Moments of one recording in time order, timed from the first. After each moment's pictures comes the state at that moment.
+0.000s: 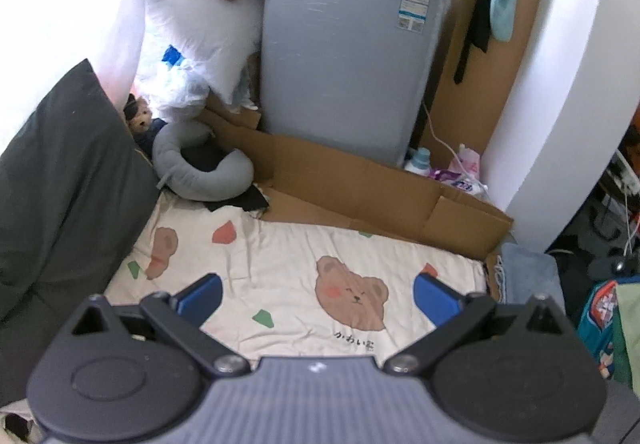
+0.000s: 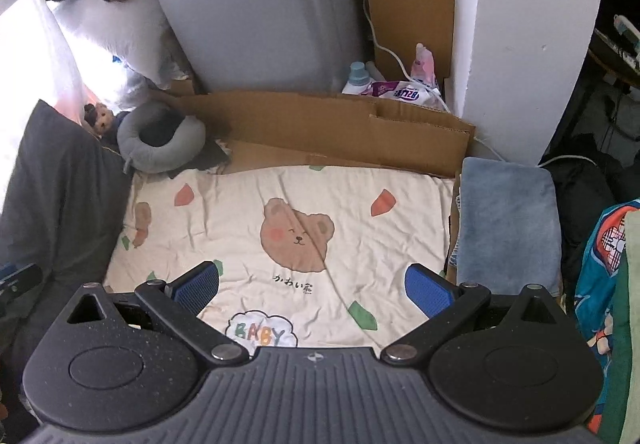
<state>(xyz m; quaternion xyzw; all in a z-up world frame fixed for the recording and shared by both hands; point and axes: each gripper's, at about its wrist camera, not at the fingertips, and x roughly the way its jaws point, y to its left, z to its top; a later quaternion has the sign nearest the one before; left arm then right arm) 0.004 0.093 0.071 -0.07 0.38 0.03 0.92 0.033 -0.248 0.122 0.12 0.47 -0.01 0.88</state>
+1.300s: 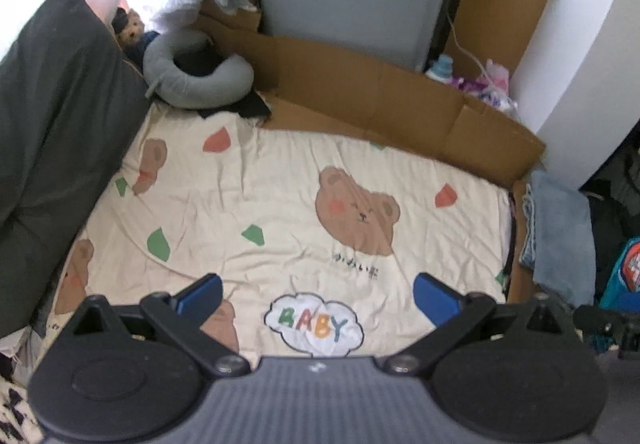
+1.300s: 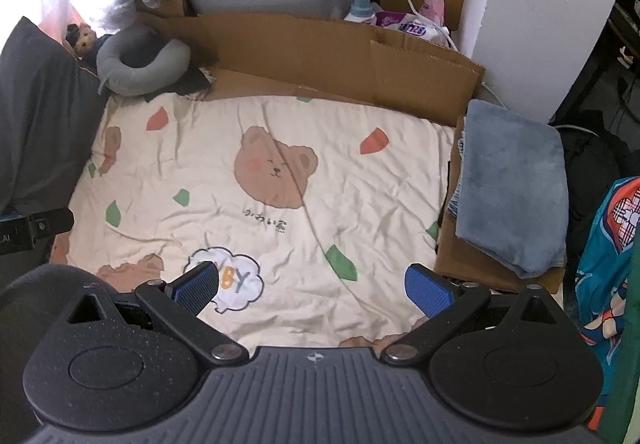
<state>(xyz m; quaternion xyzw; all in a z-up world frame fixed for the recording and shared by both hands) 0.031 0.037 -0.028 -0.05 0.49 0.05 0.87 0.015 -0.234 0.015 0.08 0.53 0.00 0.85</state>
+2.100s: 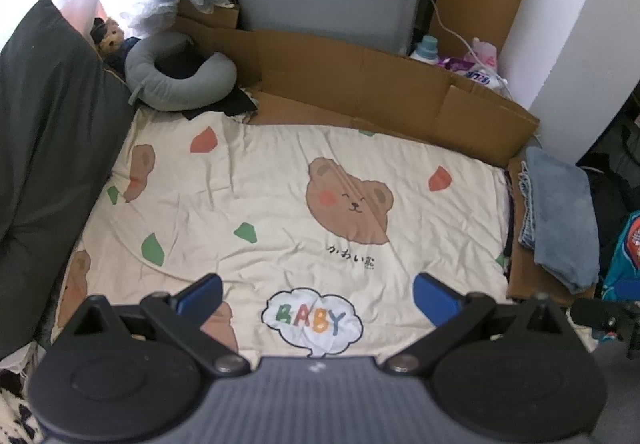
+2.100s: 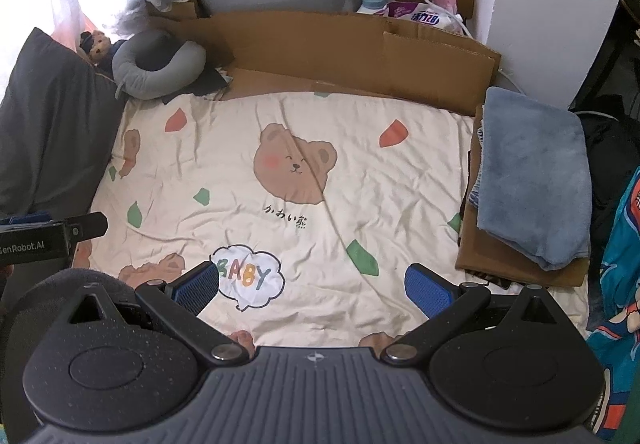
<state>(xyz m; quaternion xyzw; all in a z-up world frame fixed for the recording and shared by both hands) 0.038 0.018 -0.032 -0.03 0.50 0.04 0.86 0.015 -0.242 0.011 0.09 0.53 0.03 0.84</state>
